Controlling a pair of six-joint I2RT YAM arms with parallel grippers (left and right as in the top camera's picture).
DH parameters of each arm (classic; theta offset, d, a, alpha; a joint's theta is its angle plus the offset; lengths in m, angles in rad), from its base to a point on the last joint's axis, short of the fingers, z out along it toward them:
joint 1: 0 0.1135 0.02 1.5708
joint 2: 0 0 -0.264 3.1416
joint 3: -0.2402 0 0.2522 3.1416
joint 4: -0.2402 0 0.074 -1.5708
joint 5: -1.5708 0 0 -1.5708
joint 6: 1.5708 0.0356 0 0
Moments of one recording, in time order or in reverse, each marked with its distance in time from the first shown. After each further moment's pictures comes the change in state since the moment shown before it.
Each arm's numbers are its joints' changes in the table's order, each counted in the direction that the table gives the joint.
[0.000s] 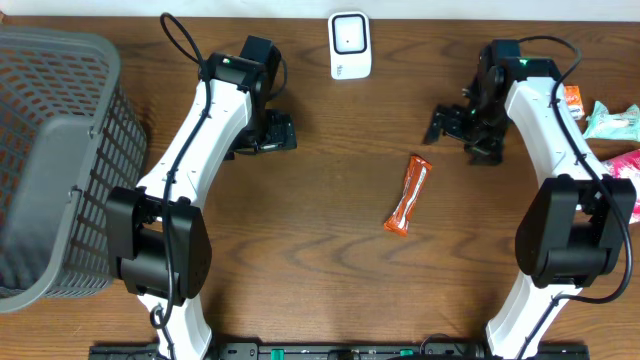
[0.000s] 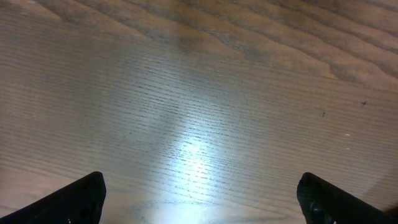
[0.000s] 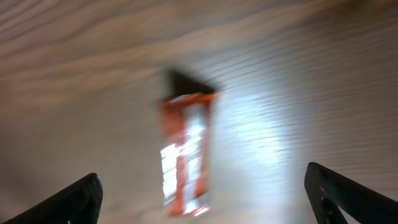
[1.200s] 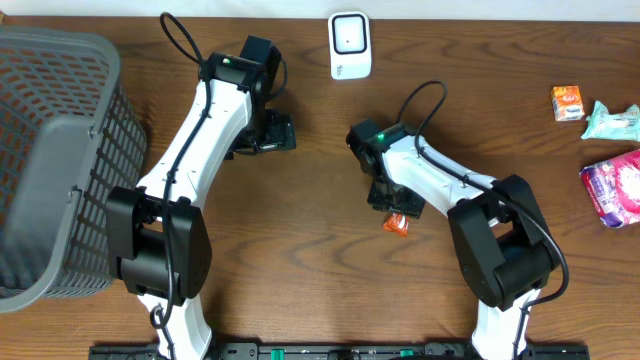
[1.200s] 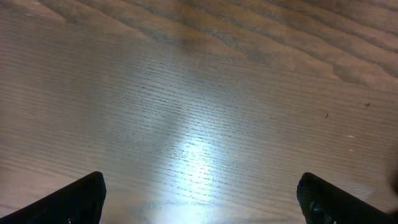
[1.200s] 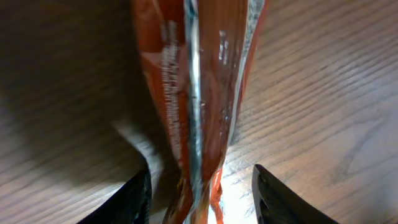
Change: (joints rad) left arm 0.000 0.000 0.000 -0.001 0.011 0.000; right arm 0.514 0.000 0.356 0.148 -0.528 0.565
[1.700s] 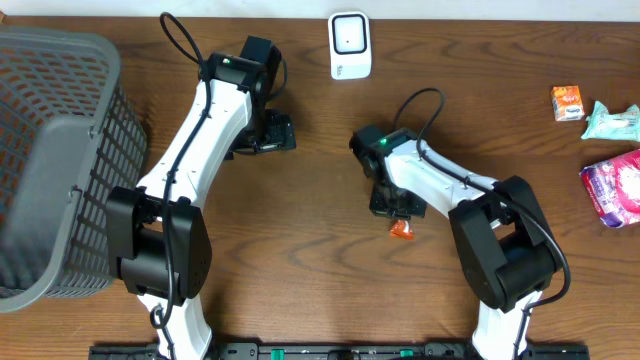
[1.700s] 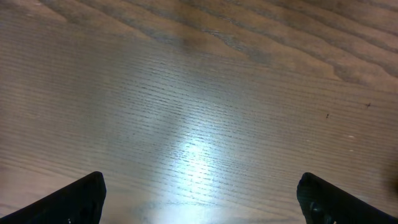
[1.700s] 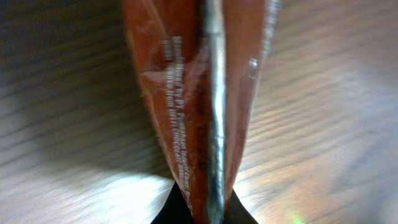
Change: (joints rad) left arm 0.000 0.000 0.000 0.000 0.000 0.000; right arm -0.012 0.011 0.021 0.024 0.079 -0.156
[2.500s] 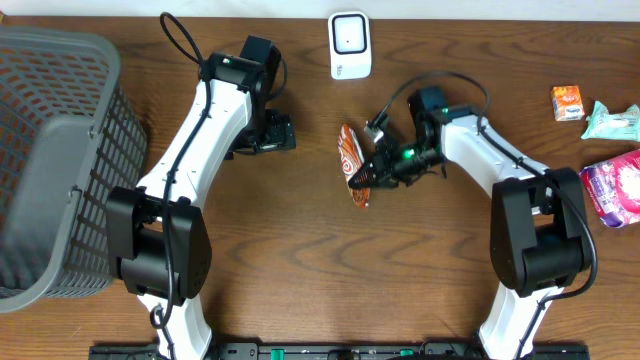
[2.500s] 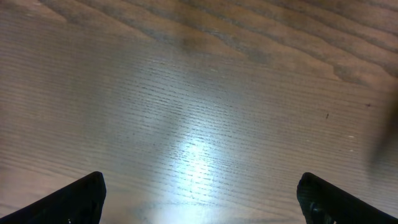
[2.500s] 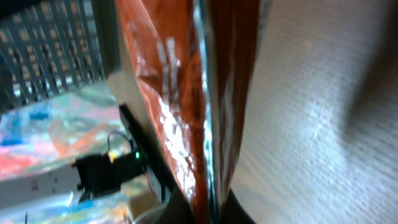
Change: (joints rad) left arm 0.000 0.000 0.000 0.001 0.000 0.000; right arm -0.270 0.000 0.002 0.216 1.155 -0.719
